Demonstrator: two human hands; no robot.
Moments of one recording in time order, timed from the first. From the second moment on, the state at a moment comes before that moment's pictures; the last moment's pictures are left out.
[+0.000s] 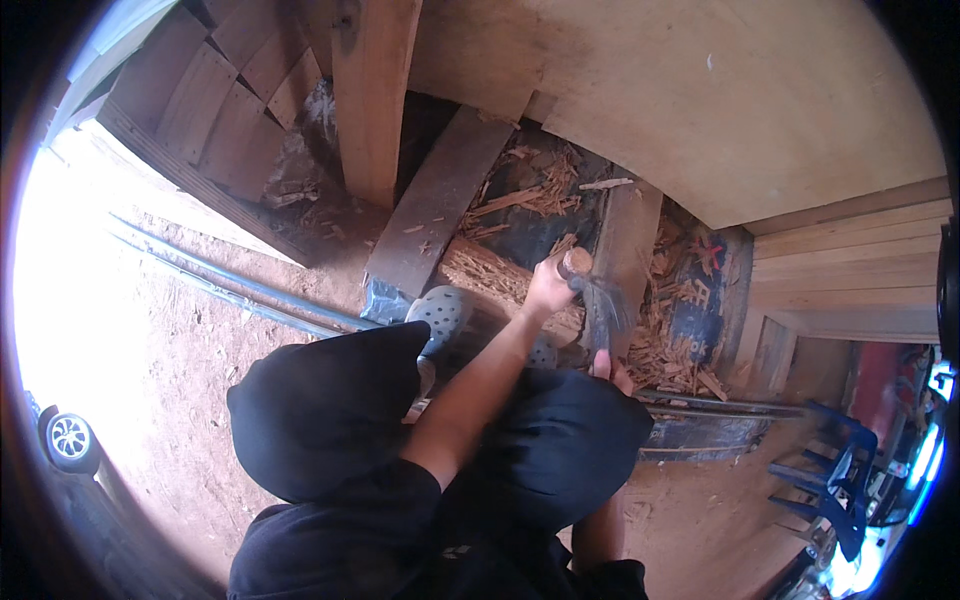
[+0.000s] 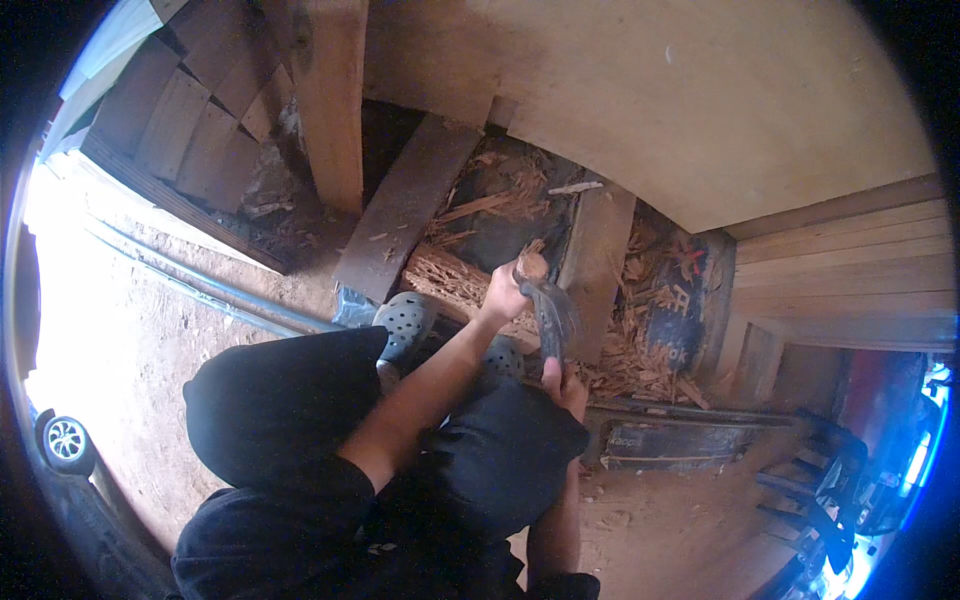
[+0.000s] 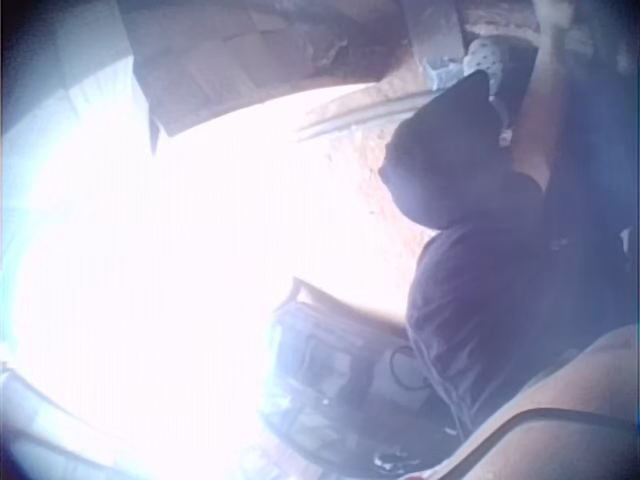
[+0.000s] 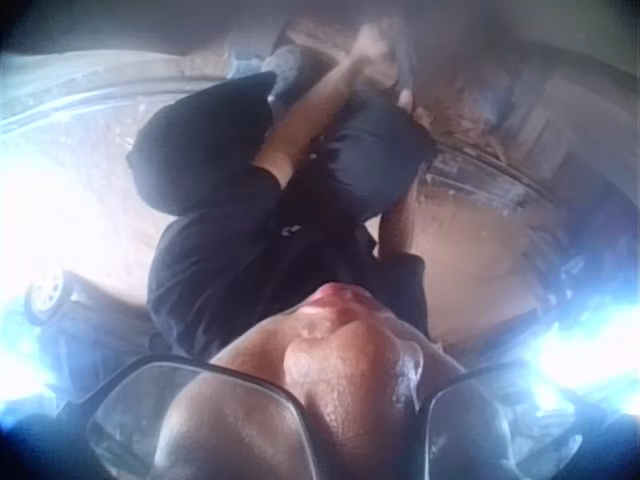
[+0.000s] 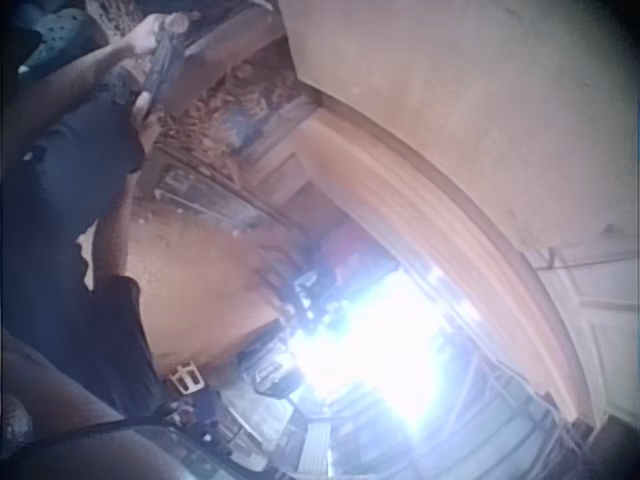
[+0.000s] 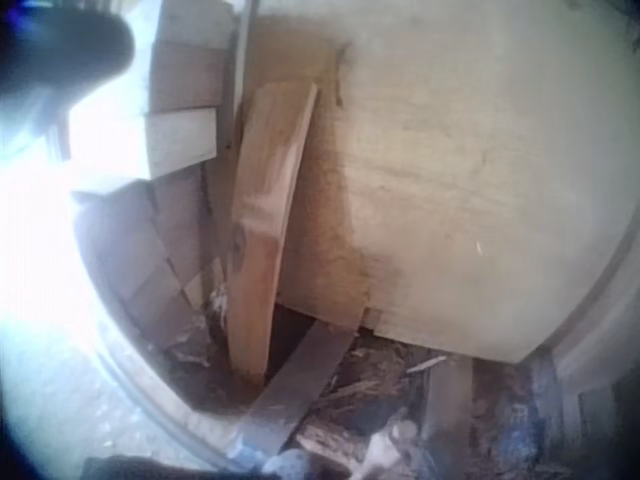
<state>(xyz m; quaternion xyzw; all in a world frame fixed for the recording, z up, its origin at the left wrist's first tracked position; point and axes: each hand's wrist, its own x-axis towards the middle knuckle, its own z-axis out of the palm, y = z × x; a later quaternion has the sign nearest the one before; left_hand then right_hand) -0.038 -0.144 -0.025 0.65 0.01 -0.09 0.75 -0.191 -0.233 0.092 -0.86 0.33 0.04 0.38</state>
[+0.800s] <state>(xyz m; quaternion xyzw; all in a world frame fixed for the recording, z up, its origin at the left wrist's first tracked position) -0.043 -0.140 -0.024 0.69 0.05 -0.12 0.71 -0.285 -0.241 0.066 -0.84 0.38 0.11 0.38</state>
